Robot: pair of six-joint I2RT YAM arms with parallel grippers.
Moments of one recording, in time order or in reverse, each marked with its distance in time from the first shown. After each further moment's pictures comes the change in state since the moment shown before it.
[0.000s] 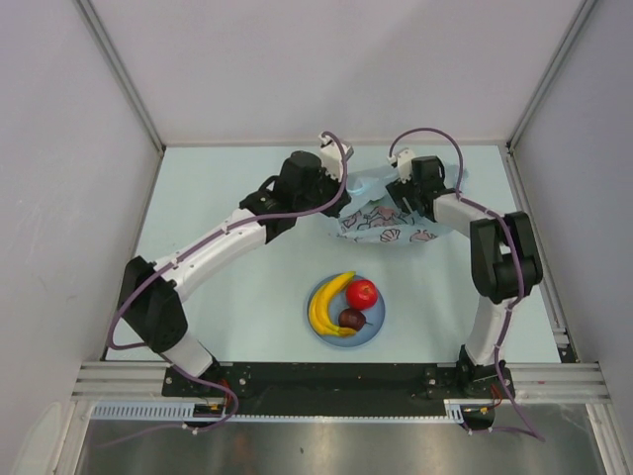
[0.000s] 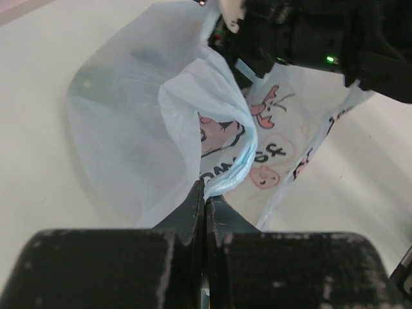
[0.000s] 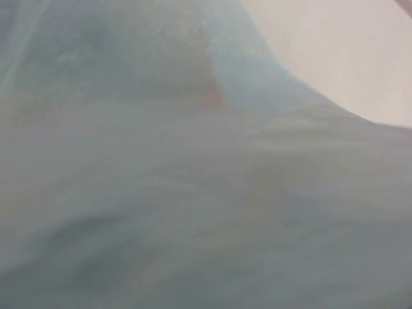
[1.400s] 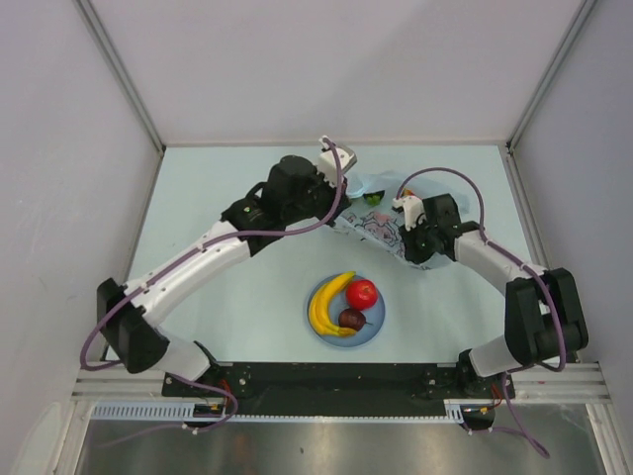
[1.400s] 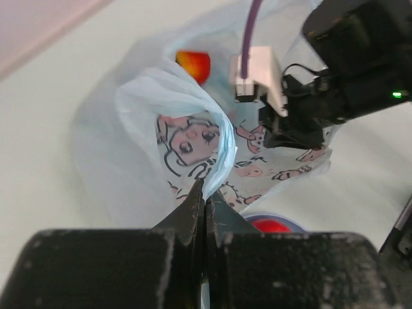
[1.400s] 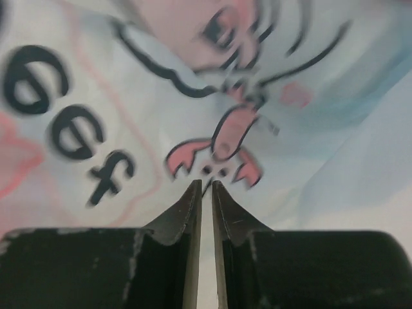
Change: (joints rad) left arm -0.075 -0.109 0.000 -0.093 -0.008 0.110; right arm 0.038 -0.399 -0.356 -0.344 -0.370 0.144
